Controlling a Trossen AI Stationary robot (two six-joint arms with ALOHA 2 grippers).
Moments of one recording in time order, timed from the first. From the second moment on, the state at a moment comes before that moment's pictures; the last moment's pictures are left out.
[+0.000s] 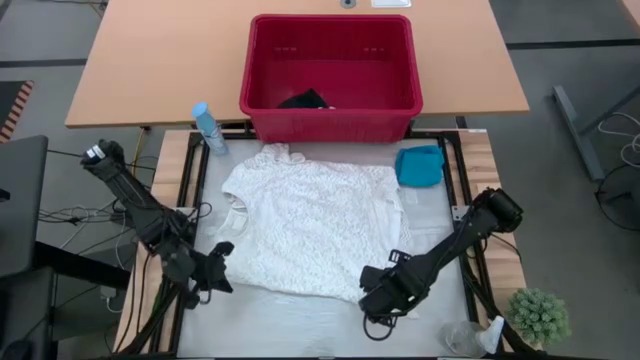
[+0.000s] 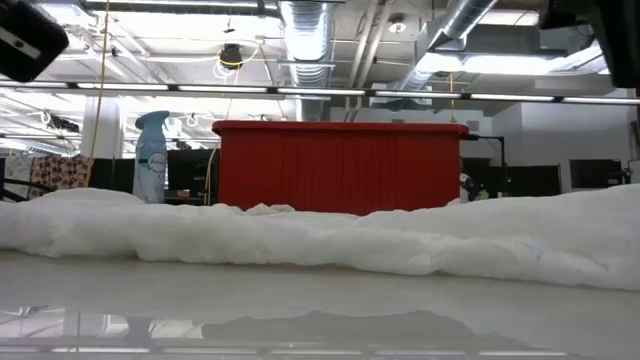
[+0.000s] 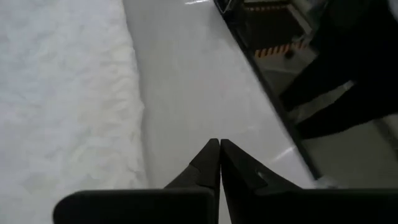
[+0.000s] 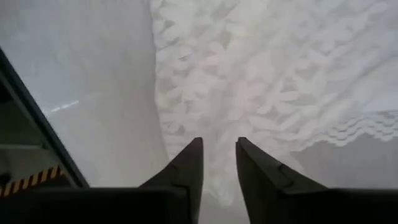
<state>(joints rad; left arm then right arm) -0.83 0.87 0.57 -0.36 -0.16 -0.48 0.62 1.84 1.59 -1.26 0.05 0.96</state>
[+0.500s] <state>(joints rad) -0.88 1.19 0.57 -0.23 -0.35 -0.30 0.62 1.84 1.59 -1.15 0.13 0.97</state>
